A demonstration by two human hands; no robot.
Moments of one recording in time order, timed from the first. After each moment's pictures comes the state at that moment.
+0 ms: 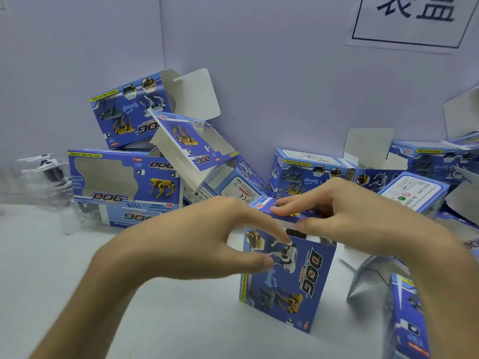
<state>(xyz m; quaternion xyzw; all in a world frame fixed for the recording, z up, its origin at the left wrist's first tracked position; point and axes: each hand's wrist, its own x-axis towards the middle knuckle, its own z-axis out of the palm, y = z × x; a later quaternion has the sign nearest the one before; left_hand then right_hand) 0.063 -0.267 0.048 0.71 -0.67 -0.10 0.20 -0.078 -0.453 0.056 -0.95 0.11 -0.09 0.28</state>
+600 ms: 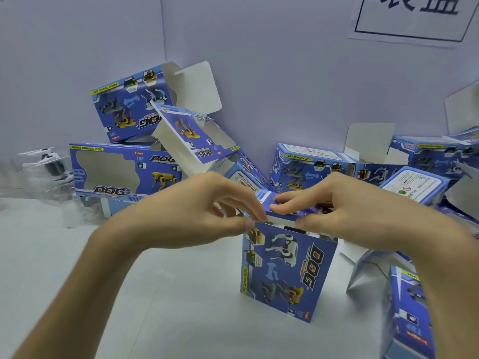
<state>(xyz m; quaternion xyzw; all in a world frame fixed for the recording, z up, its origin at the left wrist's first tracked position) 0.083 -0.265 0.050 0.70 -0.65 -0.10 0.28 -0.080 -0.444 0.059 -0.96 0.12 -0.06 0.26</state>
